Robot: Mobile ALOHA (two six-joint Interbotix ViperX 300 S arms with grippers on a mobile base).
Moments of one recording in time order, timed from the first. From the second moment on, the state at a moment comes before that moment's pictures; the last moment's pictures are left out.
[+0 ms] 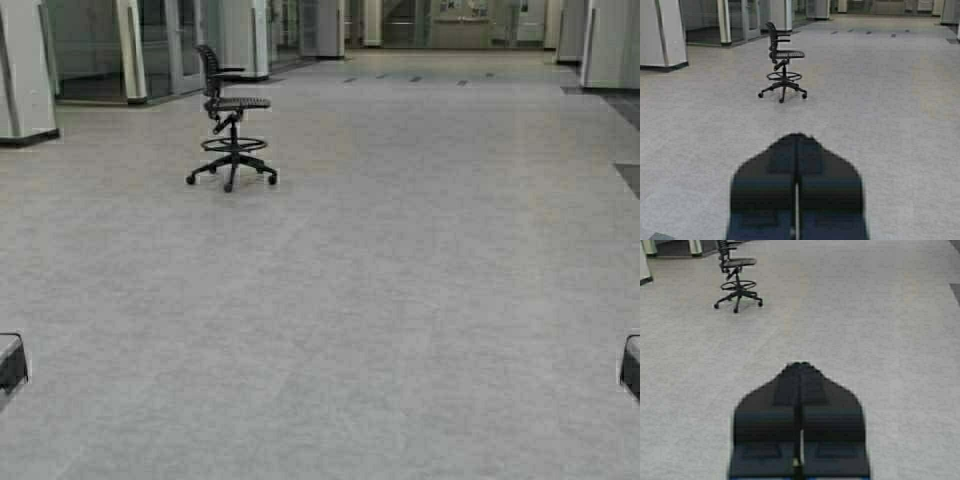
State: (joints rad) left arm 0.06 -0.99 1.26 0.00 -0.44 -0.03; right arm 0.01 -1.00 1.20 0.00 -0.27 0.06
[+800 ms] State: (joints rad) left arm 0.06 -0.98 1.27 -0.01 -0.44 -0.04; right arm 0.01 -1.02 1.20 0.00 -0.27 0.06
